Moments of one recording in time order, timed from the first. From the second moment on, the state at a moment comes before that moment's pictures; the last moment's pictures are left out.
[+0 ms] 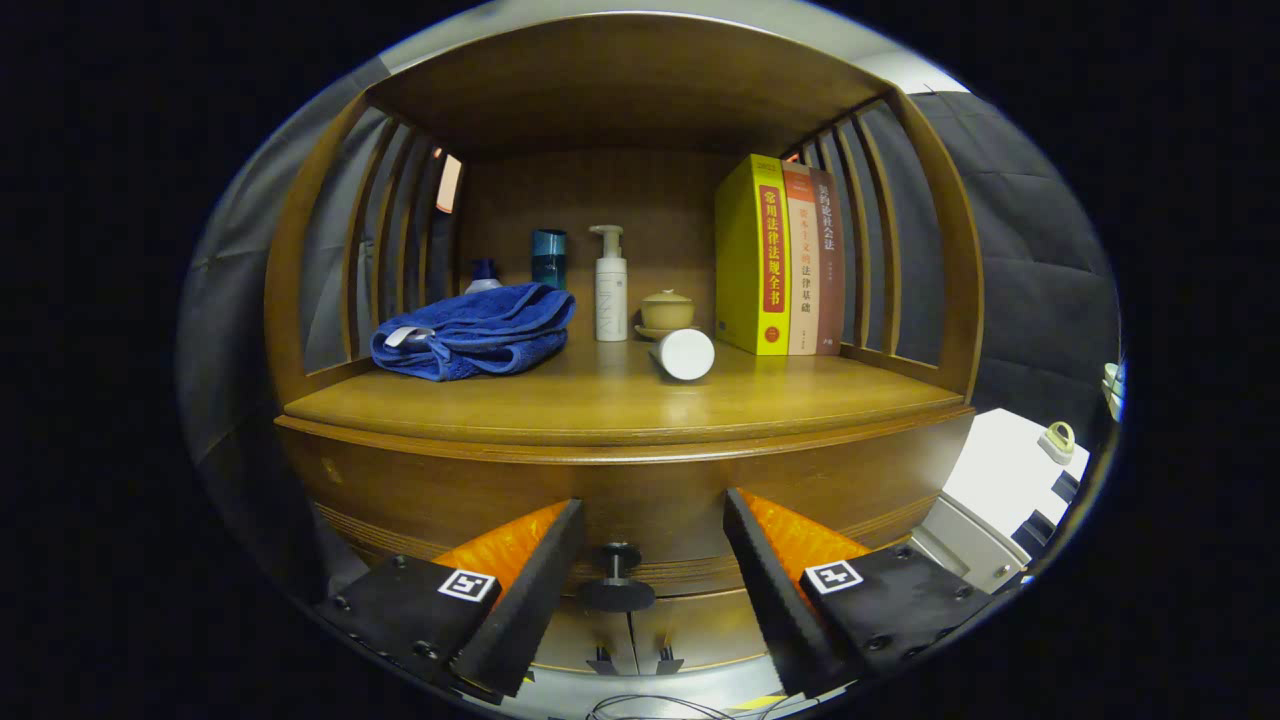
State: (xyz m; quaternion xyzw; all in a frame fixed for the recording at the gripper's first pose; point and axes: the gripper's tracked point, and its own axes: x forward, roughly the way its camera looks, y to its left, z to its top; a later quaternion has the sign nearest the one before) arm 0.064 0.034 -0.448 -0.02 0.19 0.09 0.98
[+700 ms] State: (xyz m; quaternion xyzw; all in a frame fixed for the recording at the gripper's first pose) arm 0.095 0.010 -0.303 -0.05 0.11 0.07 0.99
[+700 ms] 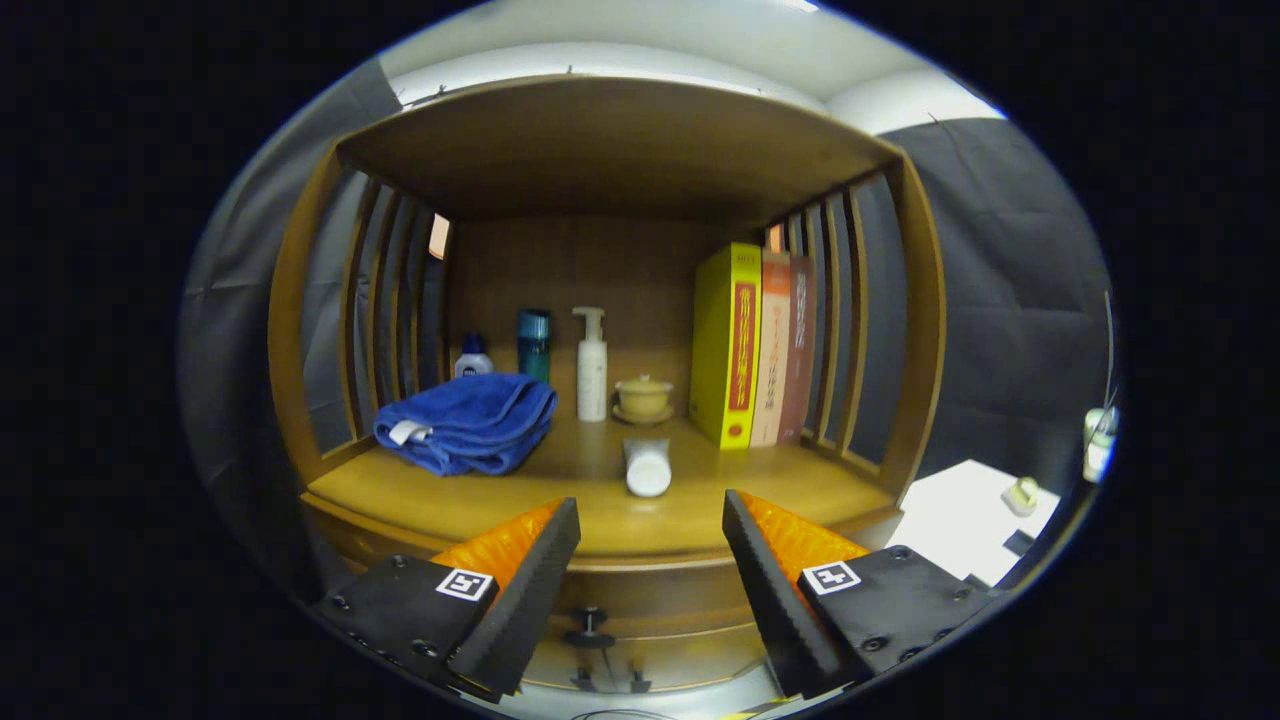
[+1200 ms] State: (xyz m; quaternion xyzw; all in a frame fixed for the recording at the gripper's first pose) arm 0.114 -0.013 -0.134 -0.01 0.07 0.08 0.99
